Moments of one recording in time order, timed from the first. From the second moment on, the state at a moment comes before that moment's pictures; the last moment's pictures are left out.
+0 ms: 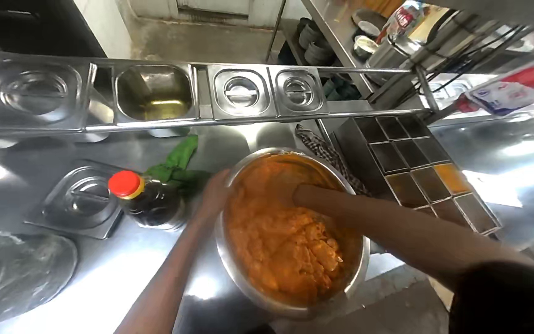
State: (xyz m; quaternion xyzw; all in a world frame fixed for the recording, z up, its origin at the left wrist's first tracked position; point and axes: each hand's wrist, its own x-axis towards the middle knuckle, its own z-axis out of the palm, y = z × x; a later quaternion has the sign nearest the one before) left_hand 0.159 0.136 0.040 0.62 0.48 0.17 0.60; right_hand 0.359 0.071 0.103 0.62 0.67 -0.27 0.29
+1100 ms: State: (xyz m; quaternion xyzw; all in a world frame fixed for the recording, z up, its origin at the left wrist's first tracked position) left_hand 0.166 0.100 0.034 0.62 0.53 0.18 0.55; right_hand 0.458 -0.021 0.059 0.75 0.54 -0.23 0.30
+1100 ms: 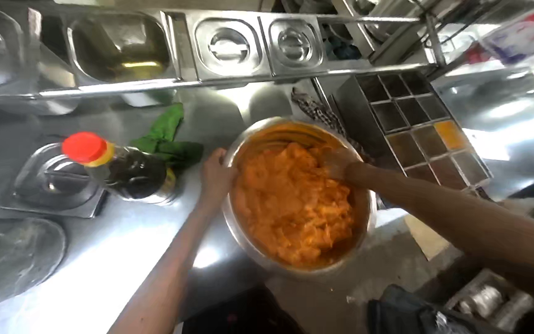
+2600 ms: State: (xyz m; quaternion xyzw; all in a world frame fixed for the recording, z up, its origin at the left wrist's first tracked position) left_hand 0.122 -0.017 0.041 0.51 0.65 0.23 0.52; right_hand 0.349 -0.017 0.082 0.83 0.39 -0.36 0.16
